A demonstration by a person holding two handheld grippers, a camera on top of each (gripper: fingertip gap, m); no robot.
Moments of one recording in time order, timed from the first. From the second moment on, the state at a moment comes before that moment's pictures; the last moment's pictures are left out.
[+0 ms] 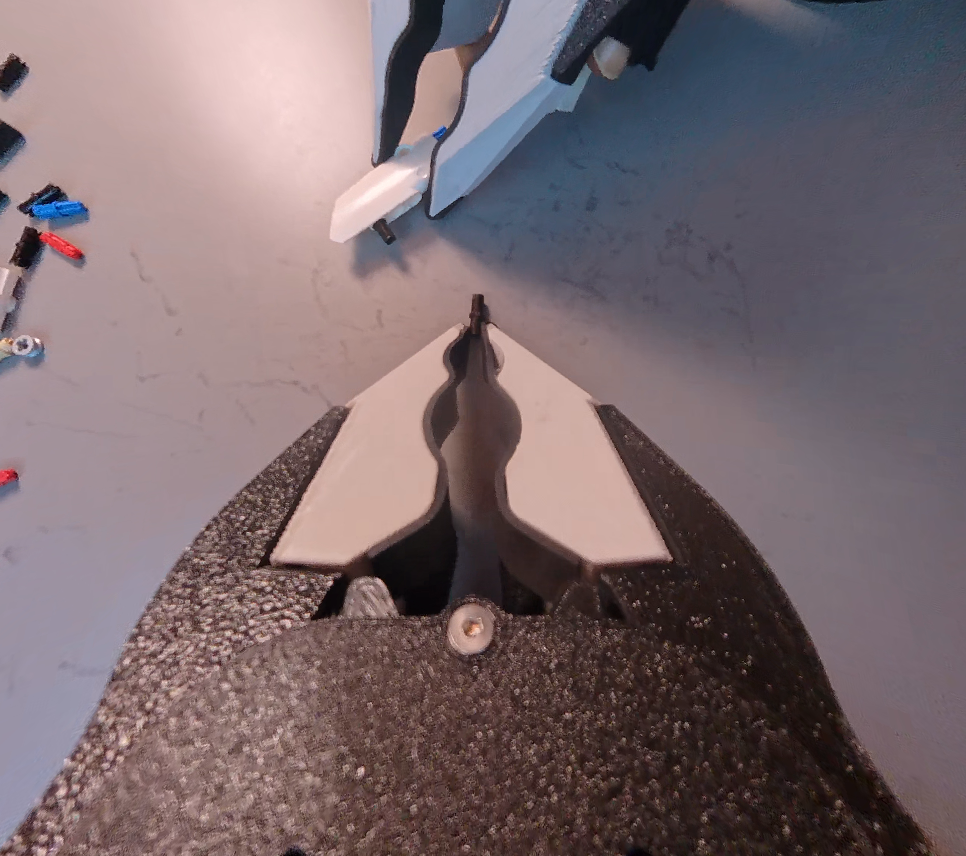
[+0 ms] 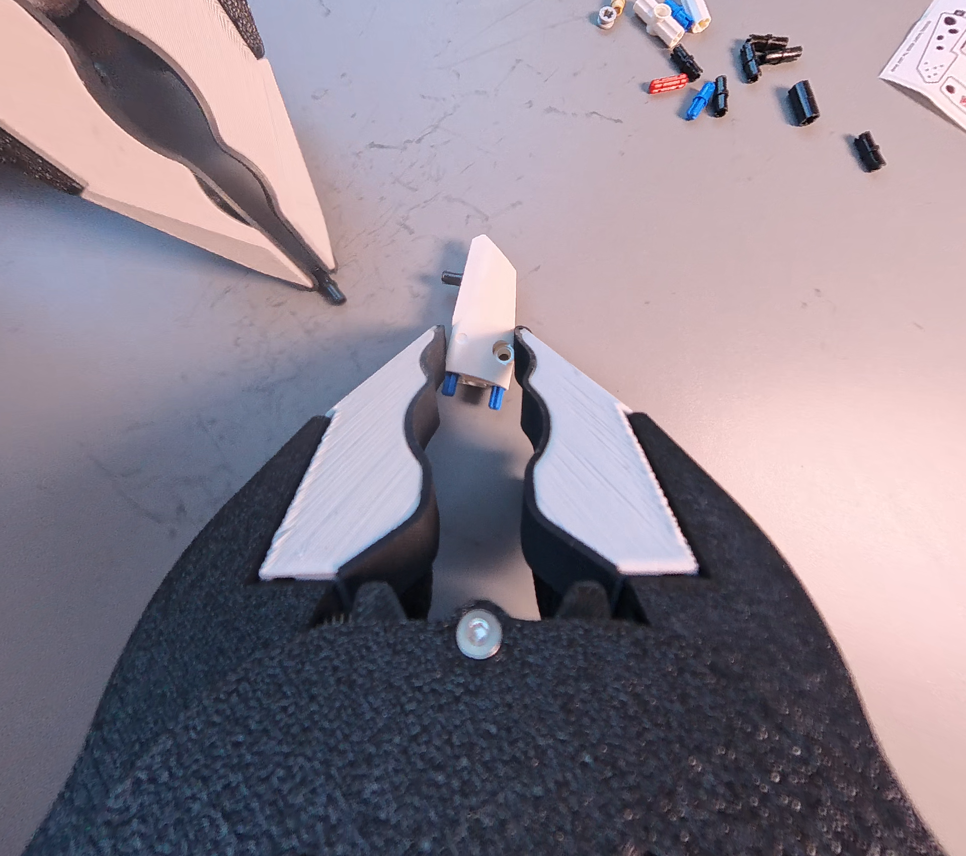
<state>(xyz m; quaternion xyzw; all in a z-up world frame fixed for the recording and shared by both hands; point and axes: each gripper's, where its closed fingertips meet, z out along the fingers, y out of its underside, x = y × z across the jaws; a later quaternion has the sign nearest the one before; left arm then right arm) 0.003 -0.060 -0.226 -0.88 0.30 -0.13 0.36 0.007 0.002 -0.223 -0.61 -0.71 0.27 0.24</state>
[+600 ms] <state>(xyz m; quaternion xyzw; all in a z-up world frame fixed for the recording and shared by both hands) 0.005 -0.035 -0.226 -0.89 0.23 -0.11 0.37 0.019 0.001 -0.224 -0.60 -0.72 0.28 0.21</state>
